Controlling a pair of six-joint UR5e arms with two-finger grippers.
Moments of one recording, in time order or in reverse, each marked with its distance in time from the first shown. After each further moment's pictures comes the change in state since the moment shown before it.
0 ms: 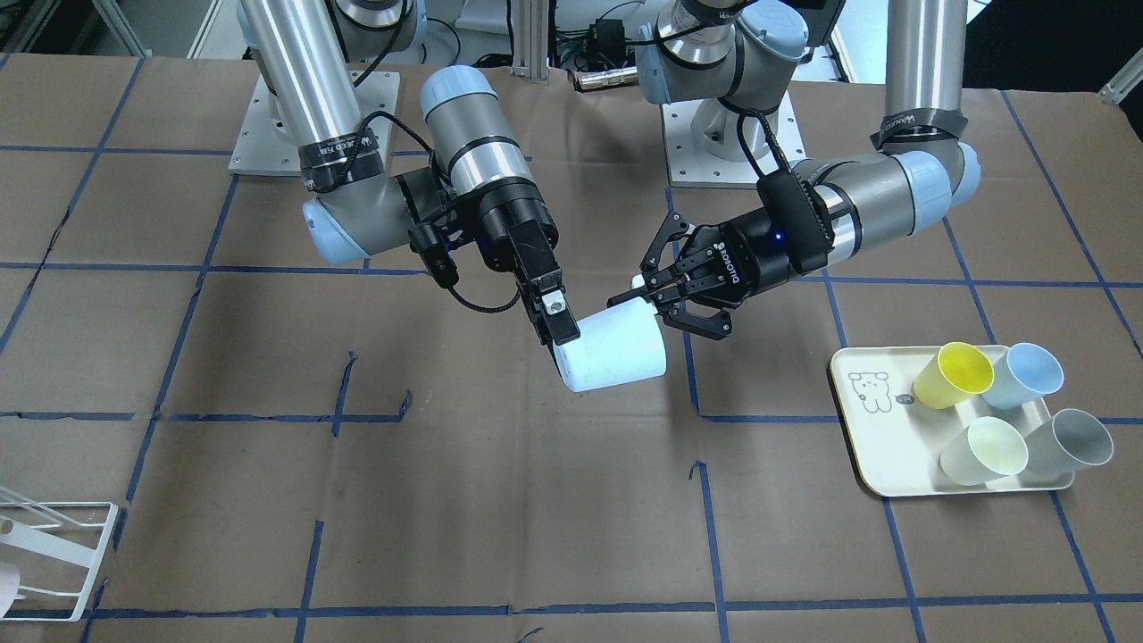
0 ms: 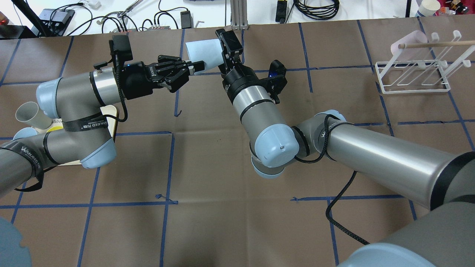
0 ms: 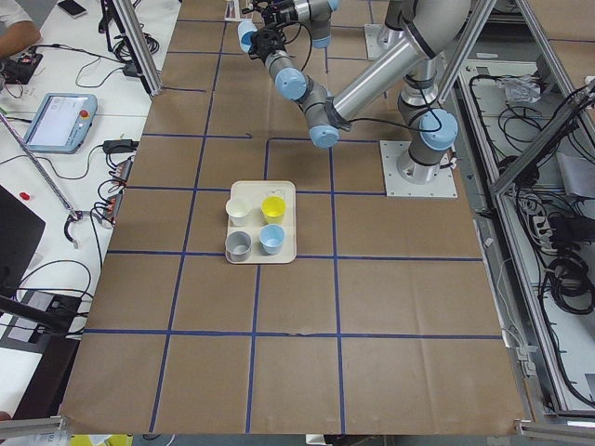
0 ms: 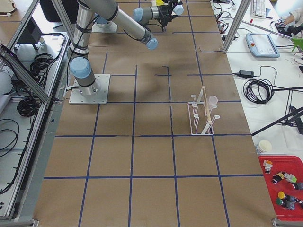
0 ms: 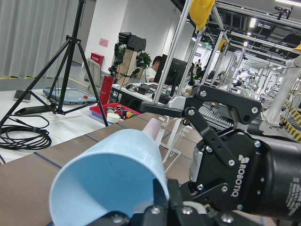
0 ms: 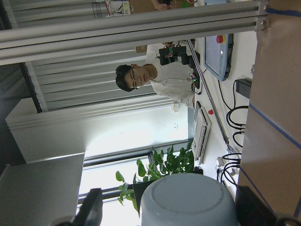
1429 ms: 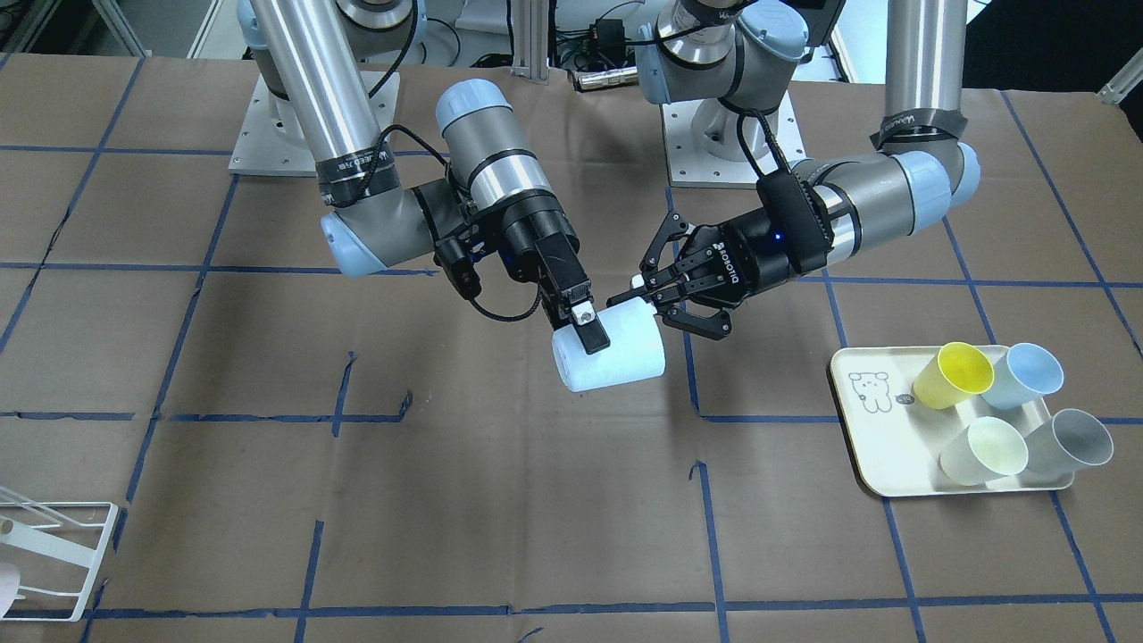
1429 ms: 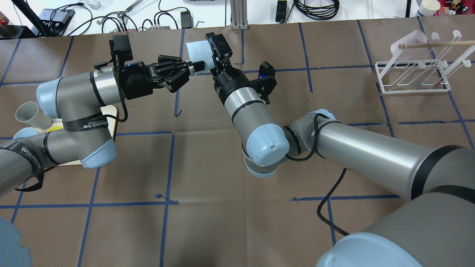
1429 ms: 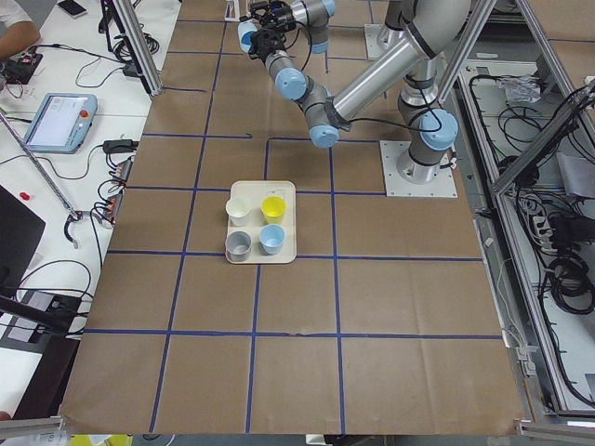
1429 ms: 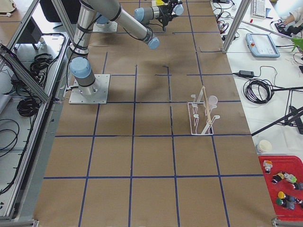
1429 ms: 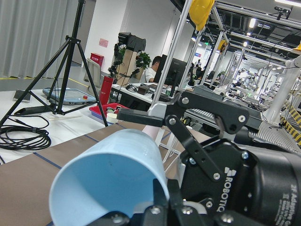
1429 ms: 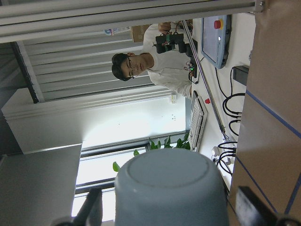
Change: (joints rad) left arm -0.002 0.000 0.000 0.001 0.000 -0.001; right arm 0.029 0.040 -0.028 -0.002 0.013 -0.004
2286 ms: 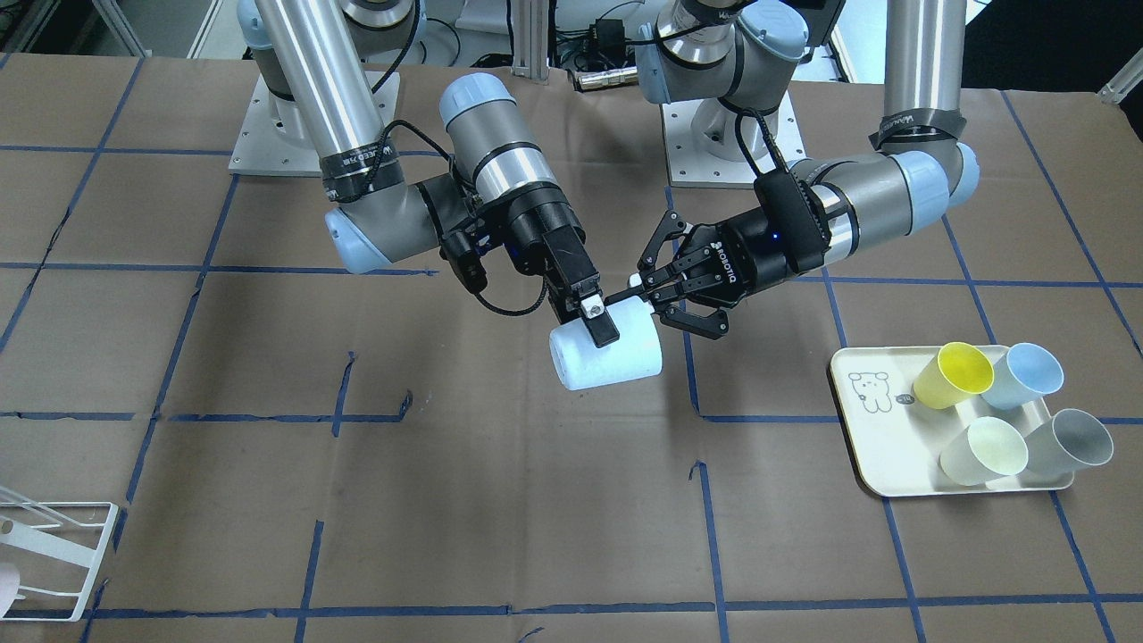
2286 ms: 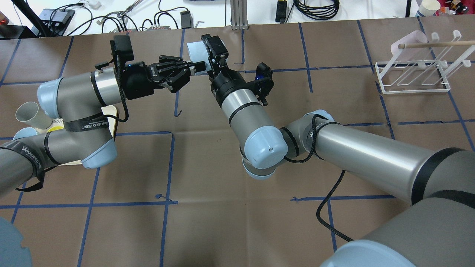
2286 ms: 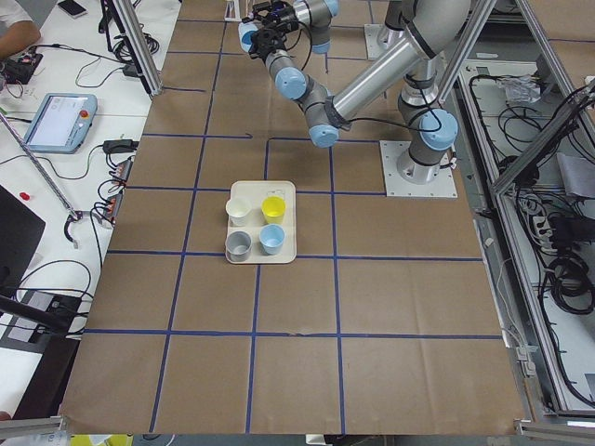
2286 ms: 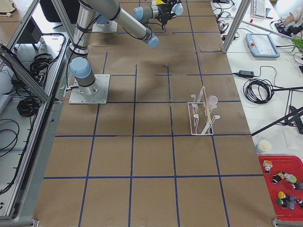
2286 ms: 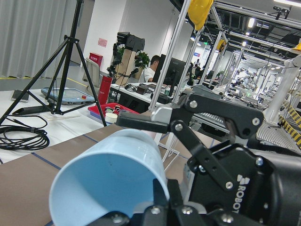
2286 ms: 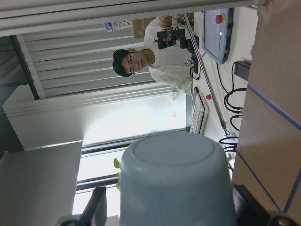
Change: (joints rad) left arm -0.003 0.000 0.000 0.000 0.000 -0.001; right arm 0.006 -0.008 0.002 0.002 0.001 0.000
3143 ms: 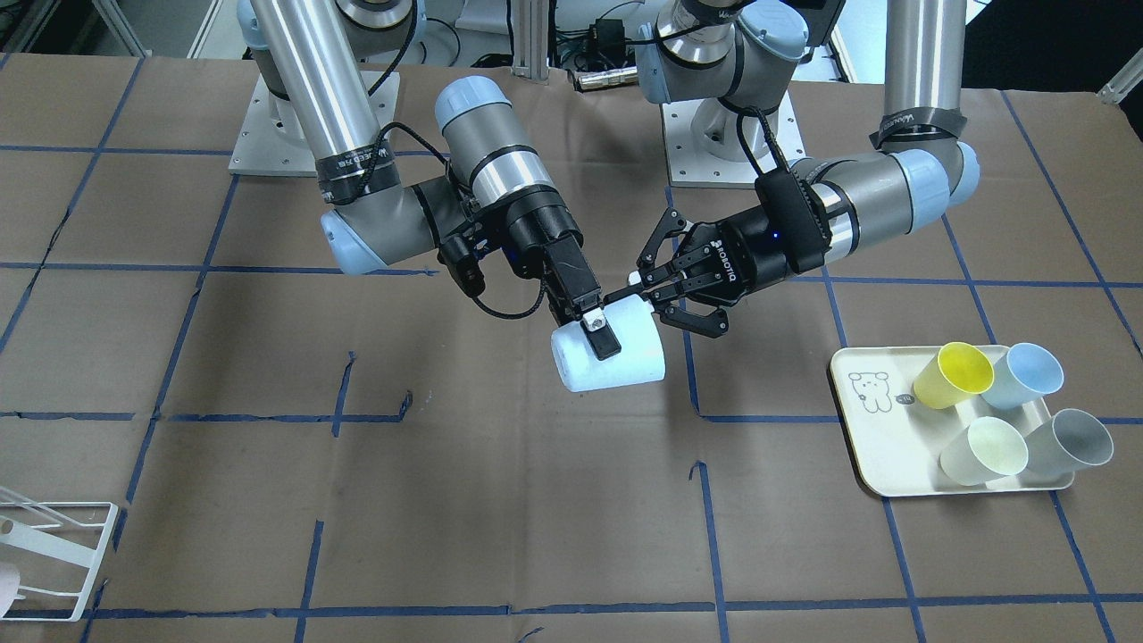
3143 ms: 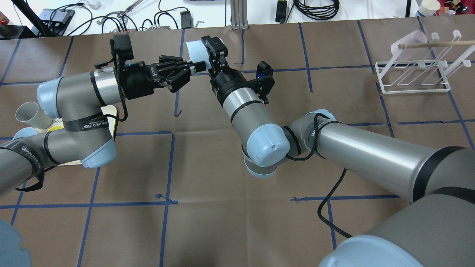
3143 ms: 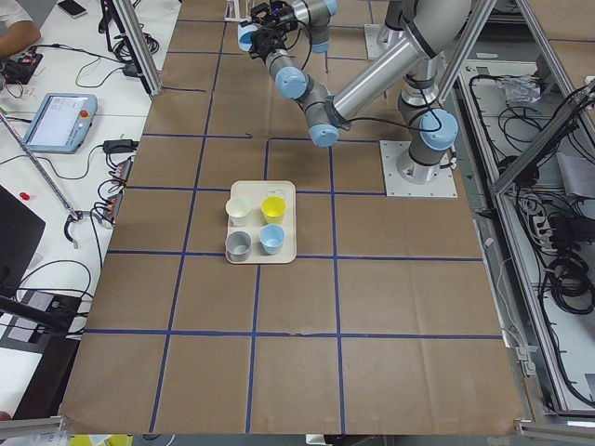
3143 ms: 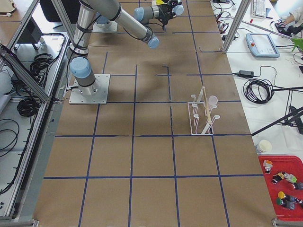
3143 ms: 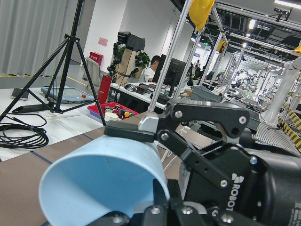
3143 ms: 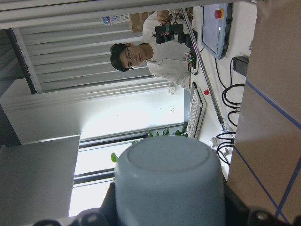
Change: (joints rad) left arm -0.002 0.005 0.003 0.000 0.003 -0.037; right arm -0.005 0.001 0.000 0.002 0.043 -0.009
